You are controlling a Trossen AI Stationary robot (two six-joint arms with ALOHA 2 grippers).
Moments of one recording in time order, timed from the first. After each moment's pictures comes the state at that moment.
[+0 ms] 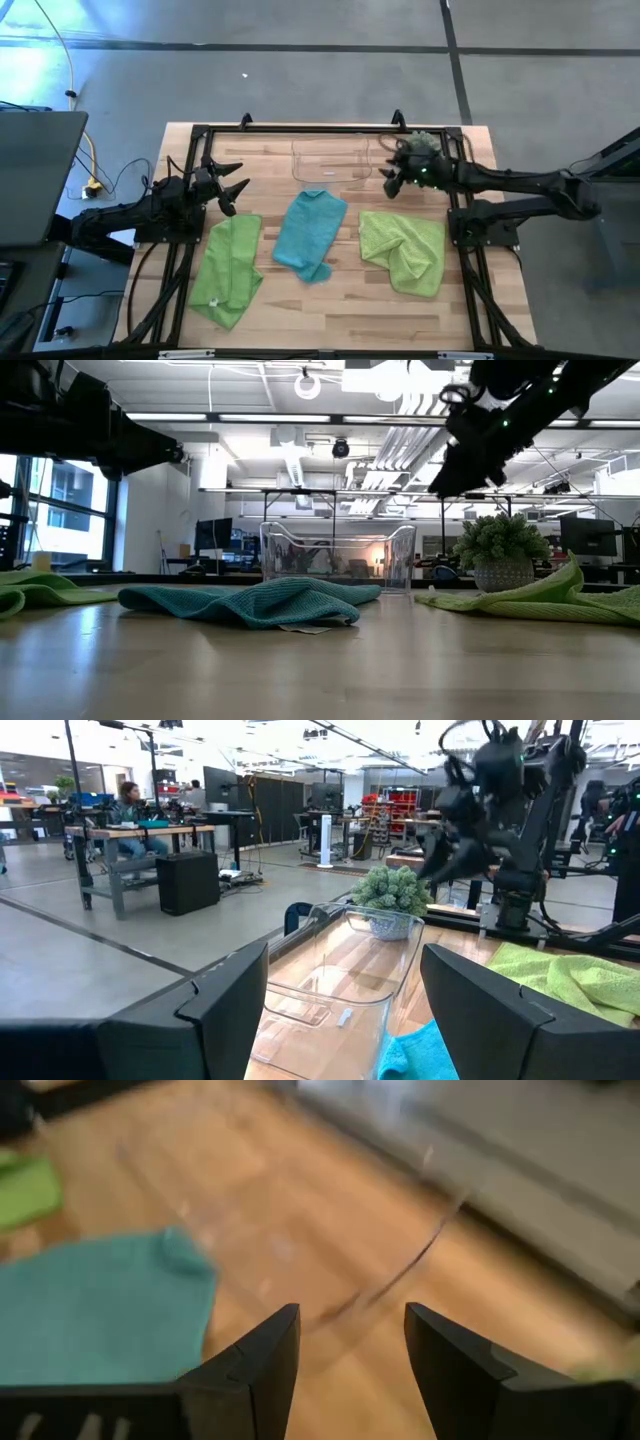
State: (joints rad) left arm 0.32 0.00 0.01 0.07 -0.28 0.00; right arm -0.29 1.01 0.60 -0.22 0.24 0.27
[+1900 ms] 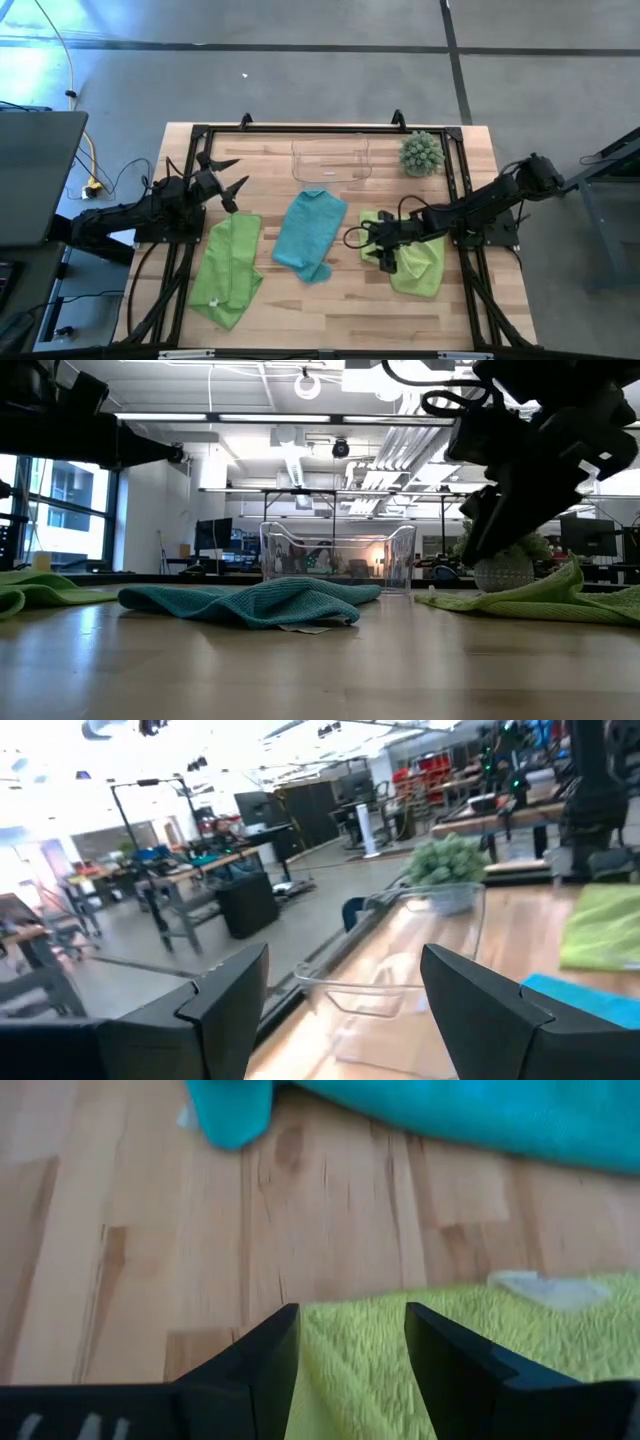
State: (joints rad) left arm 0.33 0.00 0.01 0.07 -0.35 0.31; right arm 0.27 1.41 0.60 -0.05 0.06 0.33
